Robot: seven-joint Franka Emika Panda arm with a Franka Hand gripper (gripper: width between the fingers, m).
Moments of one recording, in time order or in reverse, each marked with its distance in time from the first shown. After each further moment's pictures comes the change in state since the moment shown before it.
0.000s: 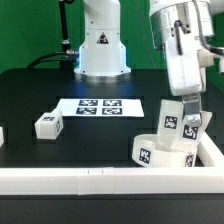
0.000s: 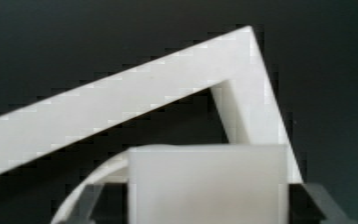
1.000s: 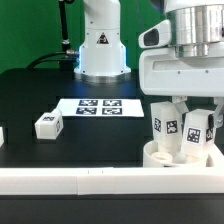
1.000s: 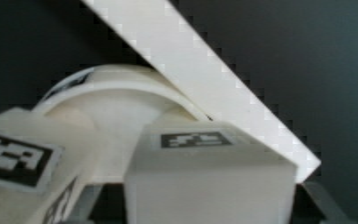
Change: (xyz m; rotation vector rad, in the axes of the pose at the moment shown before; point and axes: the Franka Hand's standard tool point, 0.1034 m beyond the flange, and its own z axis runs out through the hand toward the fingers) arm -0.008 0.011 0.003 -0.196 0.027 -1.060
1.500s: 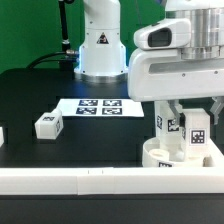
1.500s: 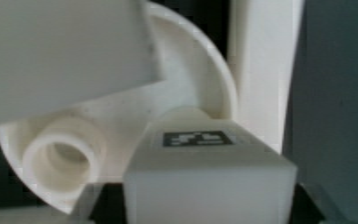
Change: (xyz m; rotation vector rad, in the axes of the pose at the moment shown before) arm 0.002 0.007 0.000 -0.072 -0.073 -0.704
